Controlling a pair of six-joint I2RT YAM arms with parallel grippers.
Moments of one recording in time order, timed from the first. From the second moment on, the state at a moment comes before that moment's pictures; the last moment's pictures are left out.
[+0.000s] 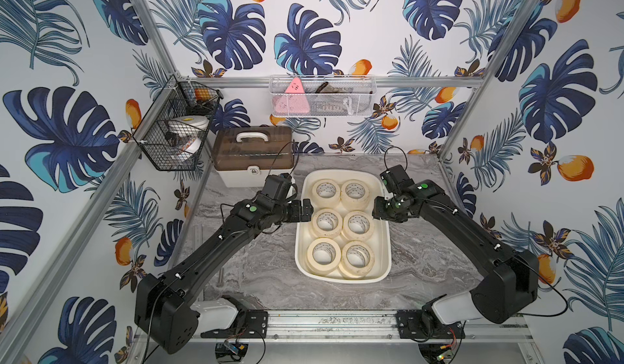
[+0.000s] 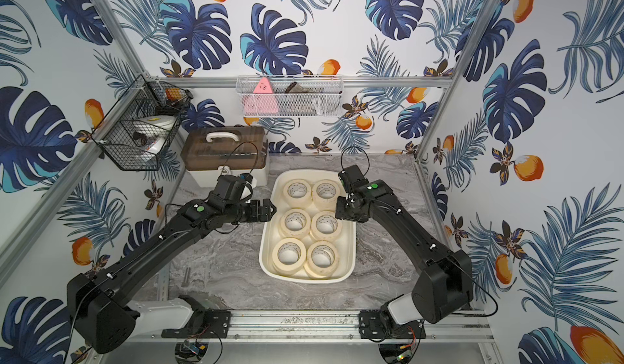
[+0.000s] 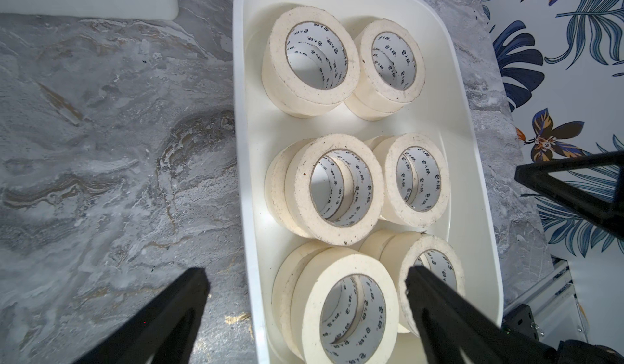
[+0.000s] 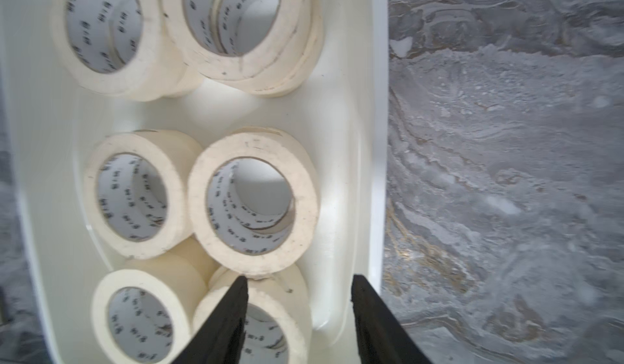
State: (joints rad) left arm -0.46 1.27 1.12 -0.67 0.09 -0.50; right arm 0.45 1.45 1.31 -0.99 0.00 0.58
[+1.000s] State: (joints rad) left arm -0.44 1.08 1.09 -0.74 -0.08 -0.55; right arm 0.69 2.09 1.86 -0.96 0.30 1.13
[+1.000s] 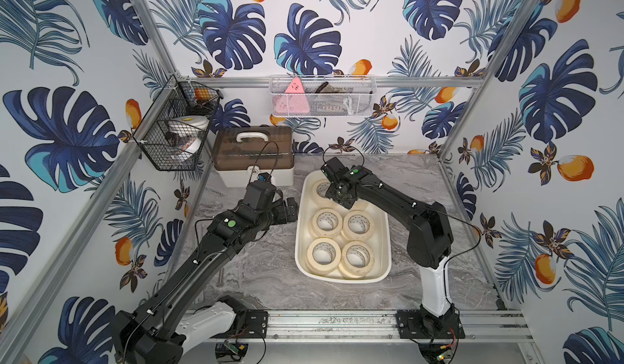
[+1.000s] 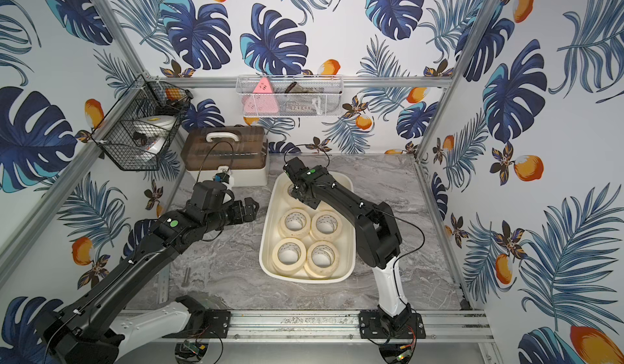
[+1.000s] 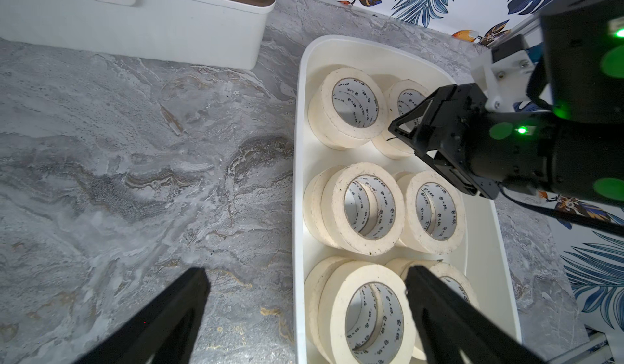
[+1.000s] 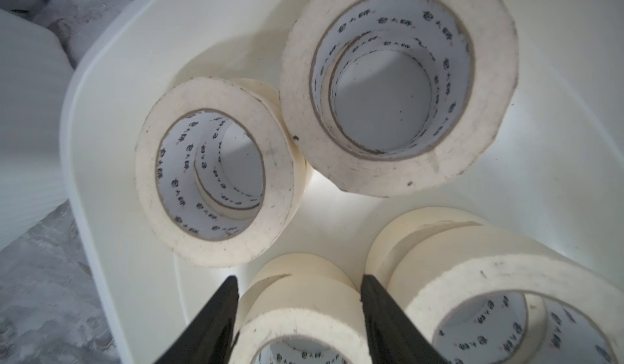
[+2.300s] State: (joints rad) left arm -0.44 1.06 1.10 -0.76 -0.11 -0.55; right arm 0.63 2.09 1.87 -0.89 0.20 0.86
